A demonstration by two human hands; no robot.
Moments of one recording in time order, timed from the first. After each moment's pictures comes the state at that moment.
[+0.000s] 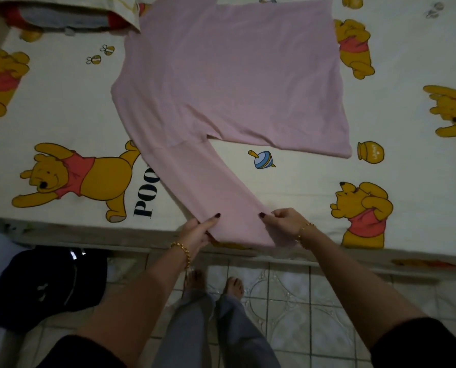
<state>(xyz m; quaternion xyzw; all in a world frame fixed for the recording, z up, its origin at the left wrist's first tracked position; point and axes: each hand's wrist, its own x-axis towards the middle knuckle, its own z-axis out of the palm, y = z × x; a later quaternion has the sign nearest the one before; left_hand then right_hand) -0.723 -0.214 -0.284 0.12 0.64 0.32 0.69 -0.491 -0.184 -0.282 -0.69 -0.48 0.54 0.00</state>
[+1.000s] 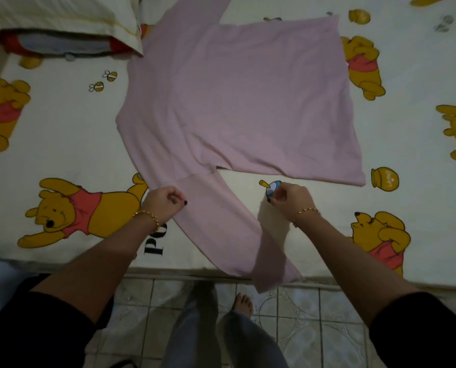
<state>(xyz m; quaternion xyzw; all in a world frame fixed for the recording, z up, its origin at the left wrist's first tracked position) -0.835 -0.072 -0.276 0.58 0.72 0.09 0.37 -0.514 -0.077 -0.271 -0.74 -0.60 0.31 0.03</state>
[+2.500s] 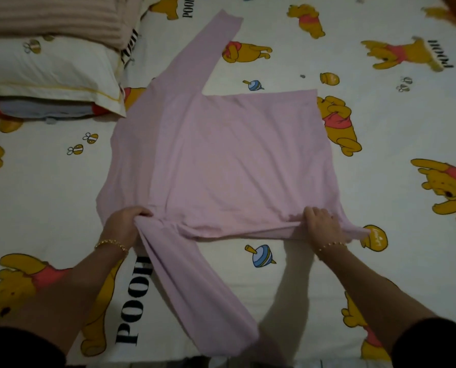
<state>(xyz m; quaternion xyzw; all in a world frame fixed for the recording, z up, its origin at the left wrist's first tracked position) -0.859 0.038 -0.265 0.65 0.70 0.16 0.26 -0.414 0.002 -0.279 -0.72 -0.68 0.08 -0.11</state>
